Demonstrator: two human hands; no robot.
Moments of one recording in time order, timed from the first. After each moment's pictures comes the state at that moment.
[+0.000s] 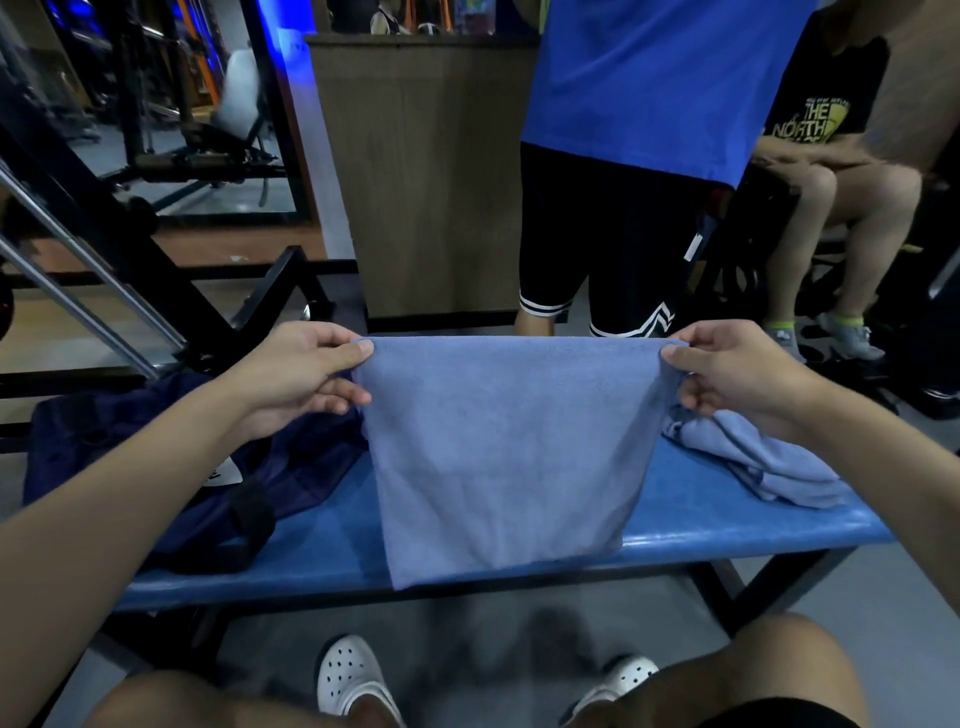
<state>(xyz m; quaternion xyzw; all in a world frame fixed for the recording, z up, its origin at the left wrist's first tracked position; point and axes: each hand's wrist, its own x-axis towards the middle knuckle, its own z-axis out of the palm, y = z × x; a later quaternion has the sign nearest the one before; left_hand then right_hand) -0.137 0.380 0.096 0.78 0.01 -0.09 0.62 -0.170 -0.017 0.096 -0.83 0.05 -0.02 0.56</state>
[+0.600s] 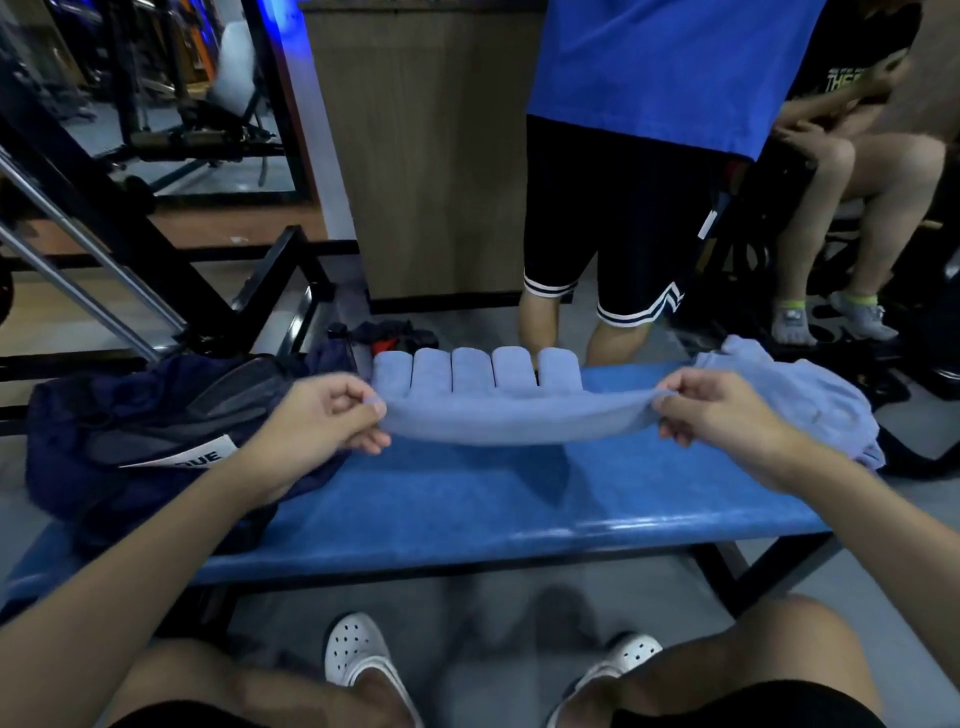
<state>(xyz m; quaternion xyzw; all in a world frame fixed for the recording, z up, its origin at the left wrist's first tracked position) -0.161 0.378 0.020 0.78 -0.04 -0.03 0.63 -0.182 -0.014 0.030 -0.83 0.02 -0.01 0.56</state>
